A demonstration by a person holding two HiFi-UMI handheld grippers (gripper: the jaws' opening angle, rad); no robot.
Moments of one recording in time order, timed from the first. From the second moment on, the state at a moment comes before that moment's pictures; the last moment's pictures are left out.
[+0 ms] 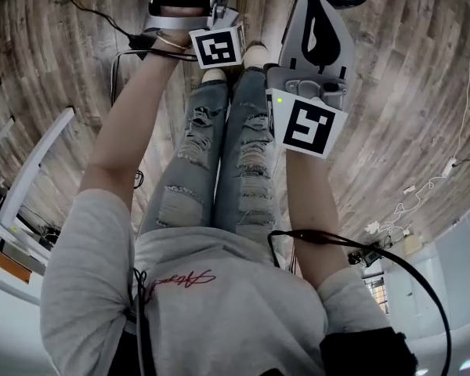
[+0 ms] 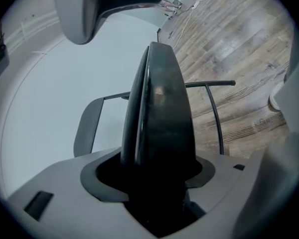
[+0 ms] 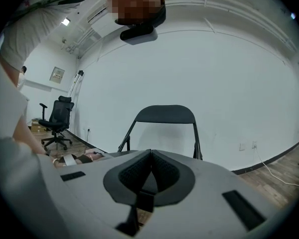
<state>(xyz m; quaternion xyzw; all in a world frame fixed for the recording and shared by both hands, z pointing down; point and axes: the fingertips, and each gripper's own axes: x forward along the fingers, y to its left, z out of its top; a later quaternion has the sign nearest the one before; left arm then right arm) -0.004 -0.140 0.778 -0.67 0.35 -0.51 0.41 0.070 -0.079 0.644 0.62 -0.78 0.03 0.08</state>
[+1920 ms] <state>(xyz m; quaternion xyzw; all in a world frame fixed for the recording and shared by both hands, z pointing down) -0.081 -0.008 0.211 -0.82 0.56 0.10 -0.02 0.030 0.020 0.190 0.53 -0.84 -0.14 -0.08</state>
